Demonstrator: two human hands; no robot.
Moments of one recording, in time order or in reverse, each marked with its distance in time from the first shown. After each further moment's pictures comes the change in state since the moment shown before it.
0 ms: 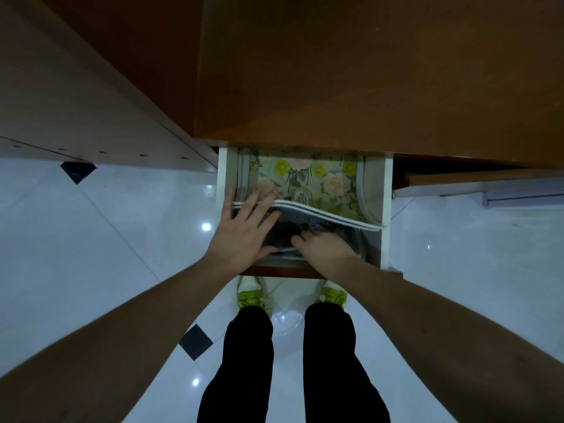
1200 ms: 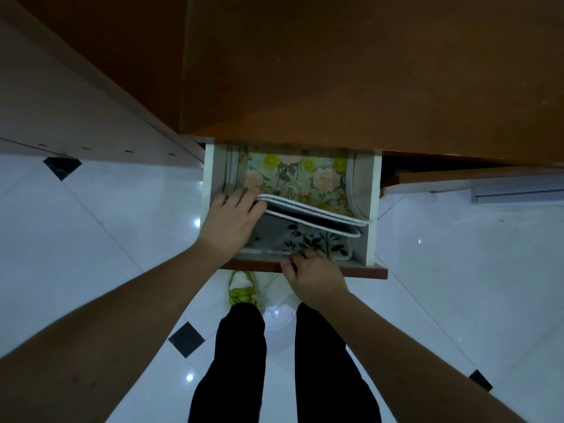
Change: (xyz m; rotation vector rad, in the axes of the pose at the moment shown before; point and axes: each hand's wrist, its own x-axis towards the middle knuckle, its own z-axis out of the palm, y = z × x) left_hand 0.020 -0.008 0.015 -0.101 0.098 -0.017; right_hand -0.033 -0.044 0.024 0.358 0.072 0.438
